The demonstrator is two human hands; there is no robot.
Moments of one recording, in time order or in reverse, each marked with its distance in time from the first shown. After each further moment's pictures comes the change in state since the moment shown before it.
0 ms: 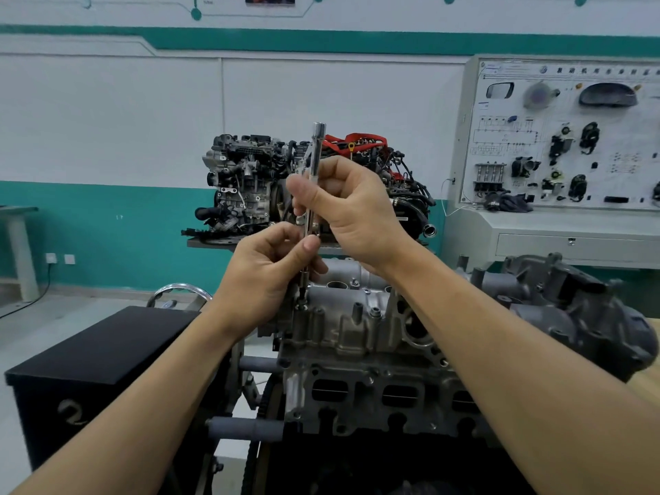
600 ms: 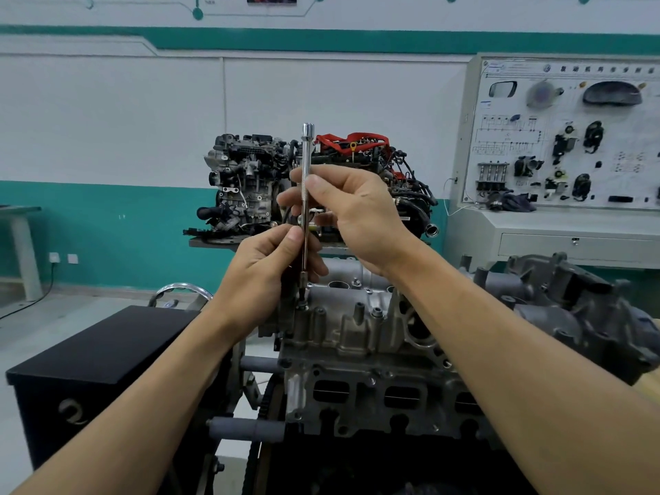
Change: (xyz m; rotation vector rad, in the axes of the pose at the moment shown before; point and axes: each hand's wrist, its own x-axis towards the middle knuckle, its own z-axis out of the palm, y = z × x) left_hand 0.000 -0.002 0.000 -0.040 -0.002 -0.013; right_hand 0.003 0.010 -0.008 0.029 -0.070 0.034
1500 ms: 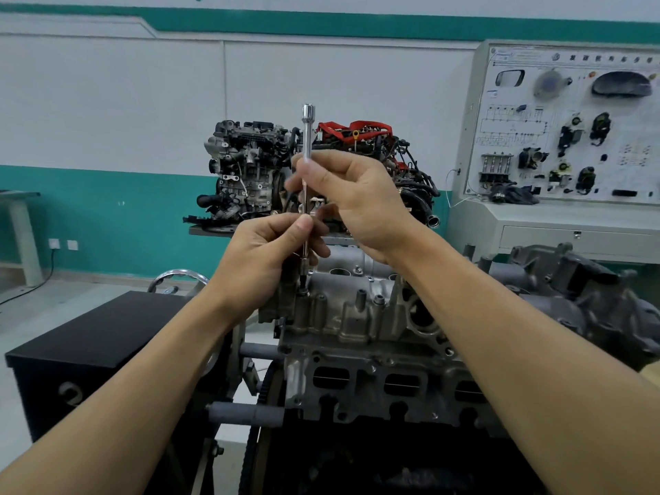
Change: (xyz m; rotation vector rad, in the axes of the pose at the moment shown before) left_hand 0.000 0.002 -0.002 0.013 -0.024 -0.012; right_hand 0.001 0.004 0.000 -0.020 -0.027 0.027
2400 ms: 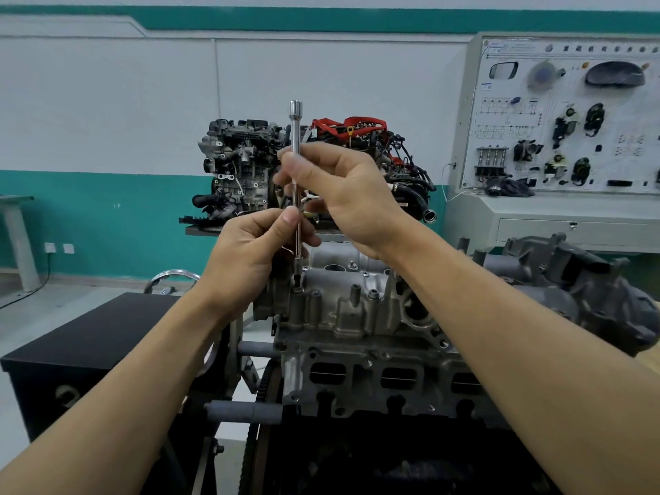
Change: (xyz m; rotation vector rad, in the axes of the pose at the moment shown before) left_hand 0.001 -0.003 -0.004 0.012 0.046 -0.005; right_hand -0.005 -0.008 0.006 -0.033 0.019 -0.019
